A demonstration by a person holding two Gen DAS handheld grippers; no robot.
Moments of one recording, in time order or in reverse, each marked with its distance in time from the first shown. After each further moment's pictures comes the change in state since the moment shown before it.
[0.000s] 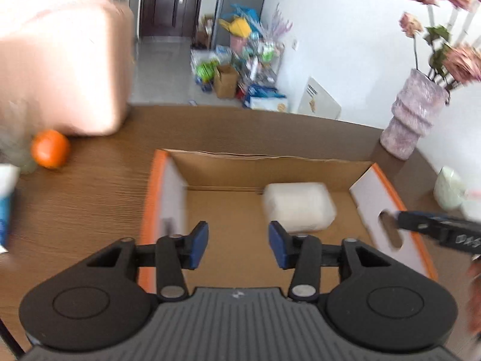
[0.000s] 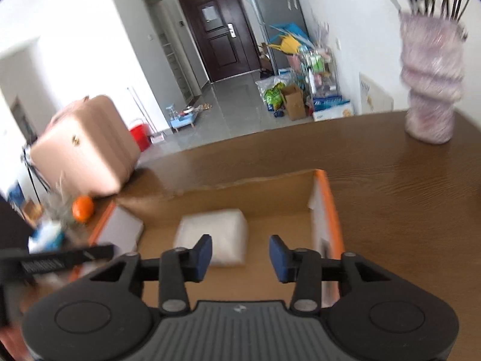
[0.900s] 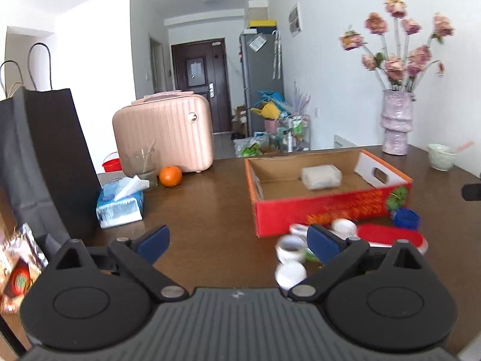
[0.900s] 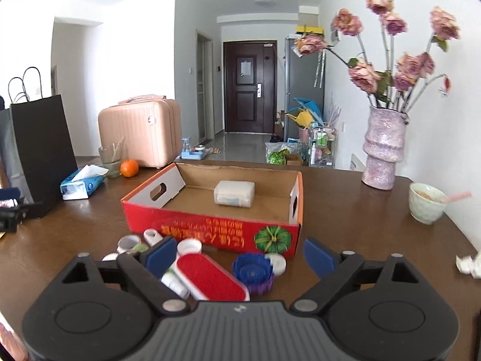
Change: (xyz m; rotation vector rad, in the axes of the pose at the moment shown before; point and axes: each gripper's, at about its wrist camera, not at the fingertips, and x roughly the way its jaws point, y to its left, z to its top) left arm -0.231 0.008 -0.228 0.132 -0.390 0.181; right arm -0.224 0.048 -0.189 -0.264 -0.264 -0.057
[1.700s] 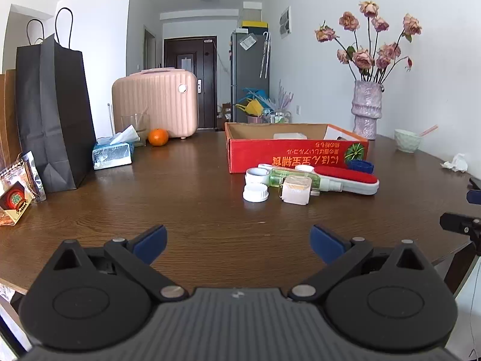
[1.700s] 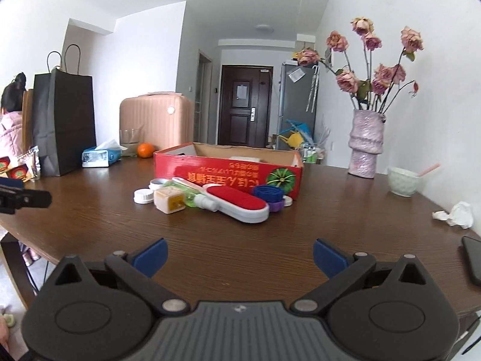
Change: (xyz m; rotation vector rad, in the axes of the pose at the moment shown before) left arm -0.070 -0.009 -0.105 -0.055 0.014 -0.061; right arm -0.087 0.055 -0.147 -0.059 -0.112 -0.047
